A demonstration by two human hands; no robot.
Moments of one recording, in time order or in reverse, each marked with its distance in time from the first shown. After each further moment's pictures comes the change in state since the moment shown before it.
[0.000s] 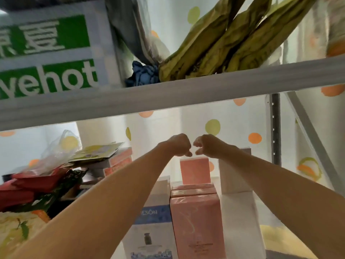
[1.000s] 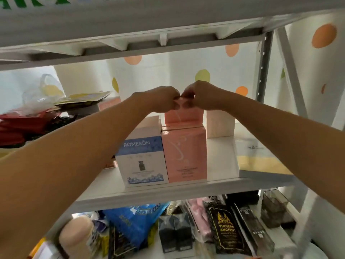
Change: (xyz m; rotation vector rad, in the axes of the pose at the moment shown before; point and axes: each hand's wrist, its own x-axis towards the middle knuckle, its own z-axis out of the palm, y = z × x) left_hand -0.078 -0.004 0.009 0.116 0.085 0.181; right_hand -0.093 -0.055 -0.026 0.093 0.002 -0.128
